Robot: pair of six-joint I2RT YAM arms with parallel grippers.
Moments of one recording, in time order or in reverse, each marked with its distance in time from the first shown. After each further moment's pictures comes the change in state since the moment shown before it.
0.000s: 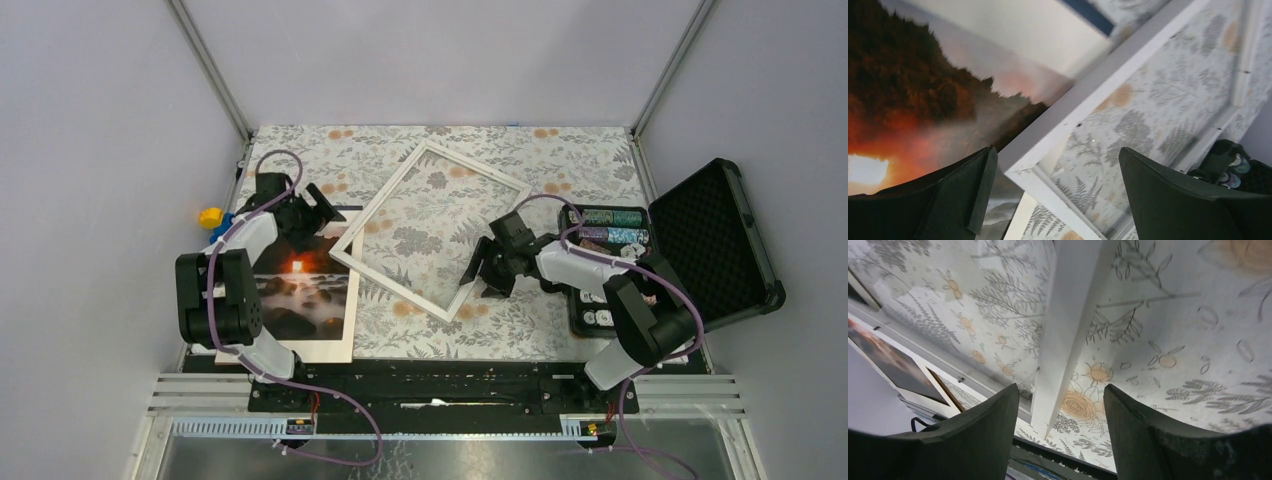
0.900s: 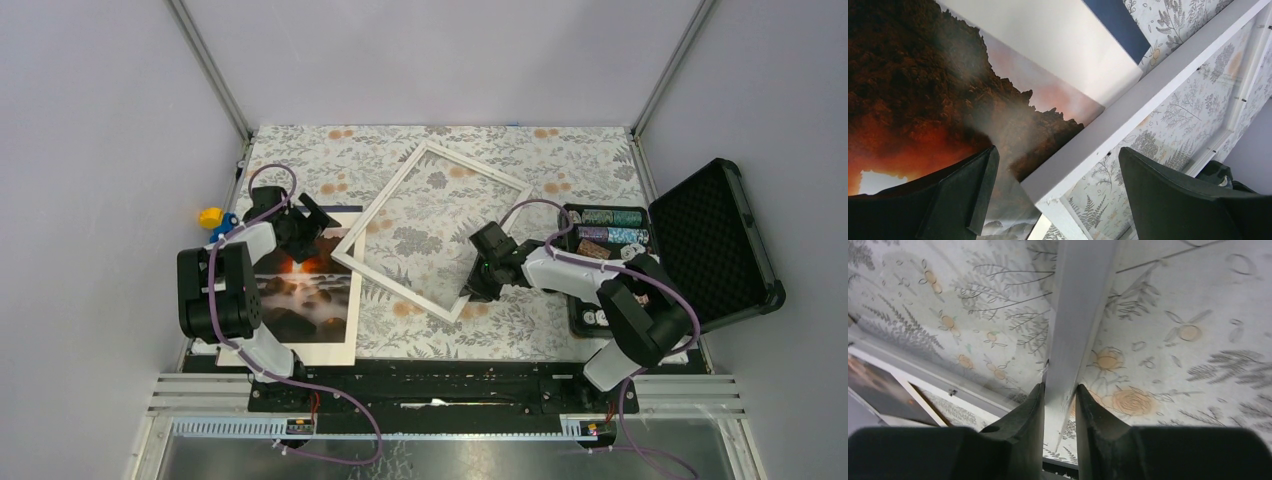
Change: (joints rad) left arm 0.055 0.058 -0.136 0.157 -0.006 -0.083; right arm 0.163 0.027 0.012 -0.025 0.161 0.160
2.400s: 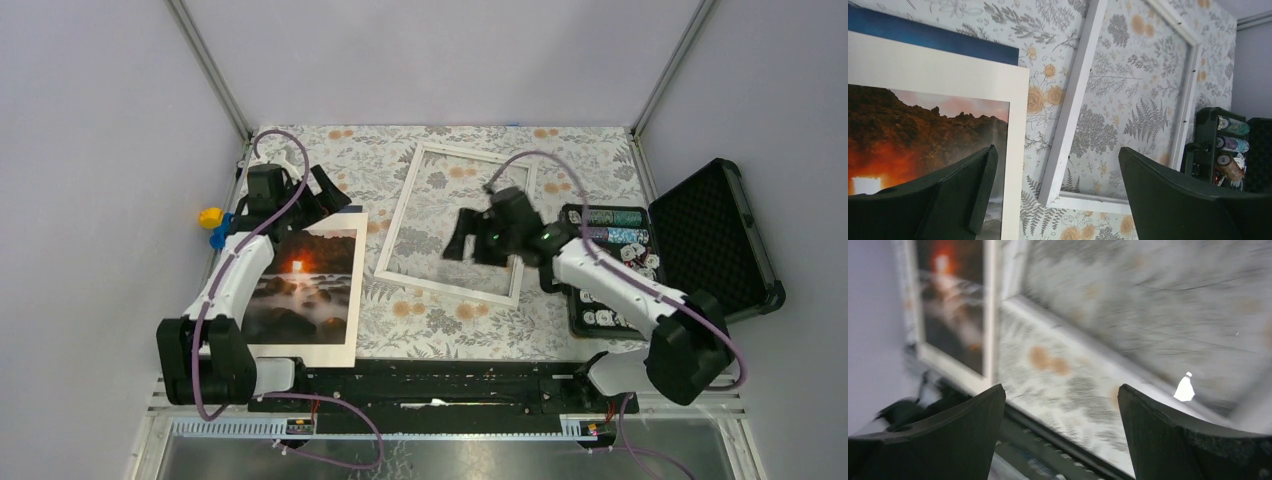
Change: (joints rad) left arm -0.143 -0.324 0.074 -0.084 -0.011 0.209; right arm -0.137 -0.233 0.231 -0.203 -0.056 -0.488
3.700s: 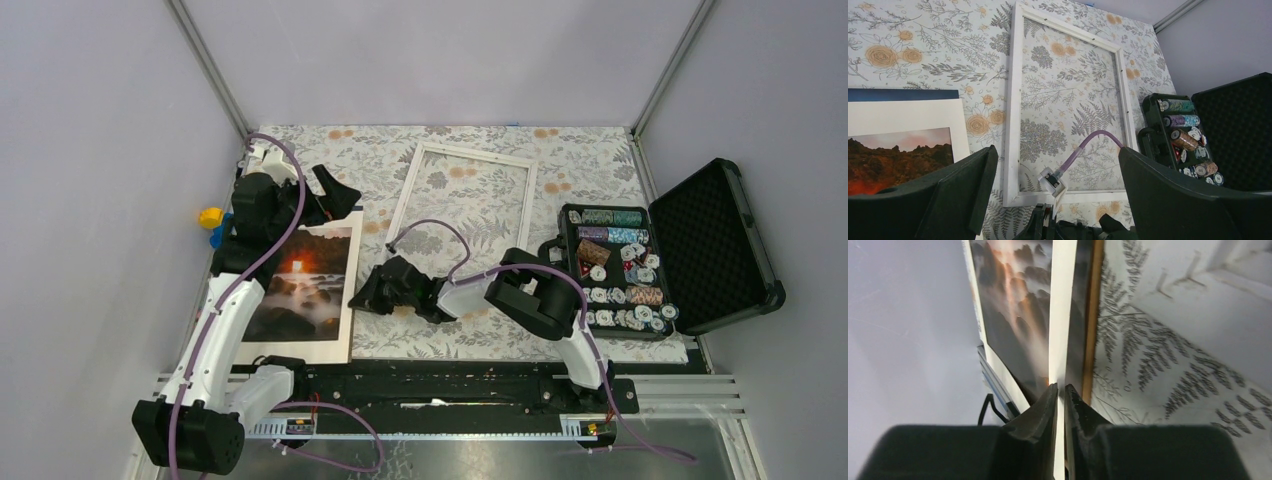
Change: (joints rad) left arm -0.126 -0.346 -0.003 -0.002 0.001 0.035; right arm 0.547 0.755 0.031 1.064 0.062 0.685
